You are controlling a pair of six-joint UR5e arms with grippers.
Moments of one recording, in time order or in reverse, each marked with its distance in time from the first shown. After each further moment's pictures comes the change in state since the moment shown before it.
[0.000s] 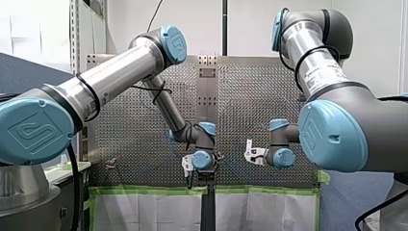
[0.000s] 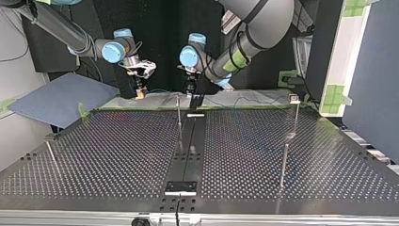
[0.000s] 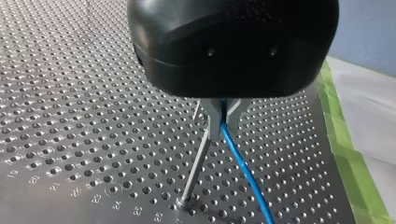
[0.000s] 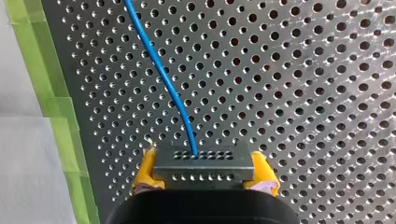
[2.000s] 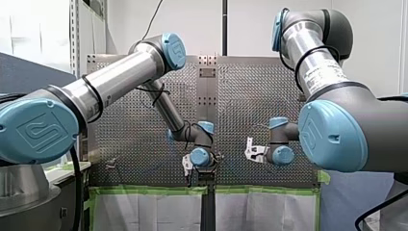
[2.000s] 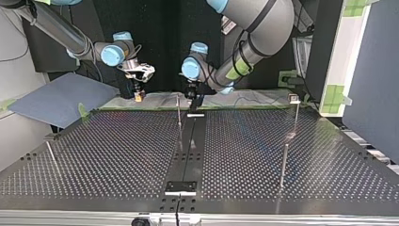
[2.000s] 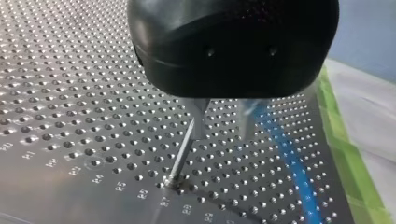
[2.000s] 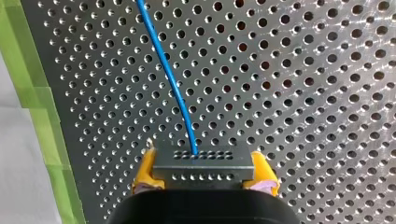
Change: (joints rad) left arm 0.047 -0.037 0.090 -0.103 0.087 -0.016; right arm -0.002 0.000 -0.035 0.025 0.028 -0.008
